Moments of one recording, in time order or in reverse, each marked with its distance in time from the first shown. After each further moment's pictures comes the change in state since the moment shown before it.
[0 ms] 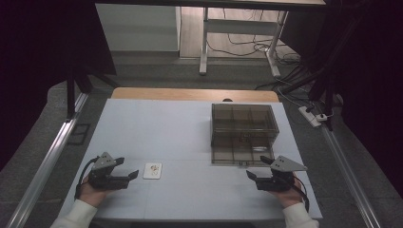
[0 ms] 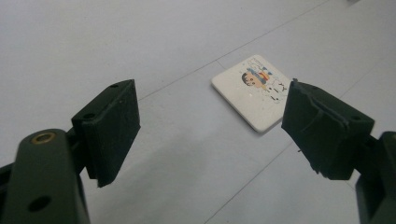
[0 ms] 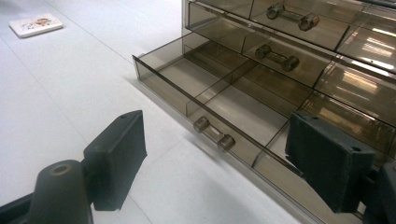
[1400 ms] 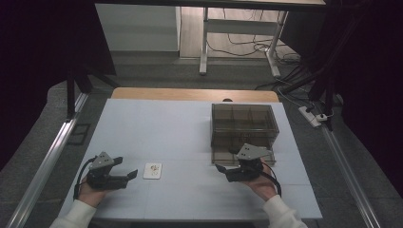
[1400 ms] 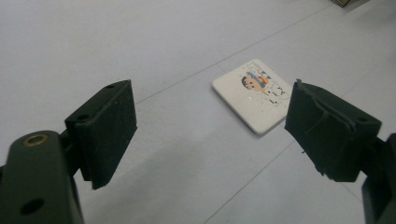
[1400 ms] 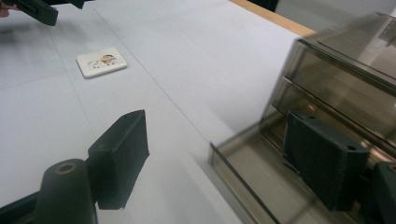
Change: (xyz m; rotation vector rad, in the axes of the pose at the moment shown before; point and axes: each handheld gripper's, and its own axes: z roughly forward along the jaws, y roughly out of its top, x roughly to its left) left arm 0.003 0.000 -0.003 -0.017 -0.013 -0.020; right arm 0.050 0.065 0.062 -0.003 0.175 -0.109
